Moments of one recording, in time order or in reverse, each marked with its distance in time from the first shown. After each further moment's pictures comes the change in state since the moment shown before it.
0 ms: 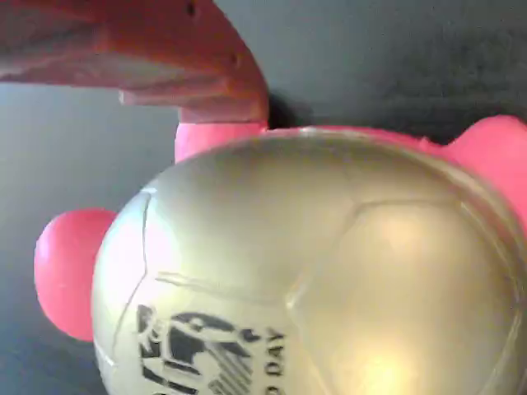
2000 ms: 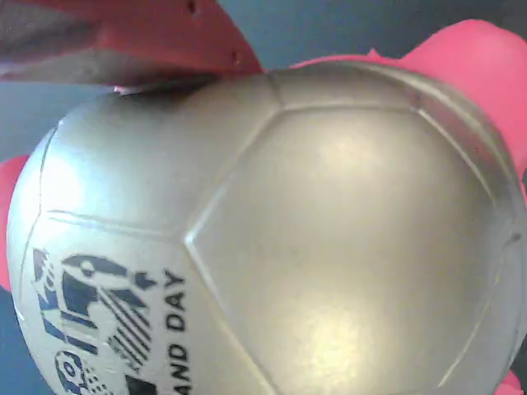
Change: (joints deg) arm -22.9 11.2 -21.3 22.9 20.6
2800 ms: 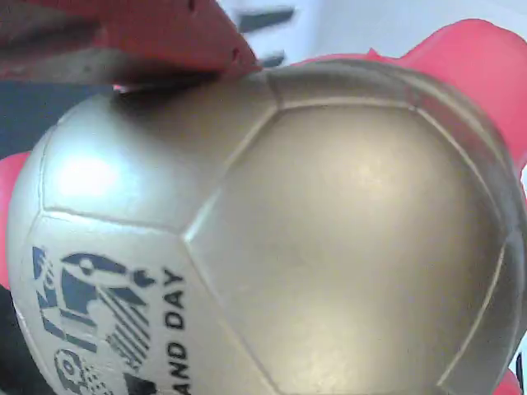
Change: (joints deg) arm -26.1 -26.1 -32.5 1.1 8.9
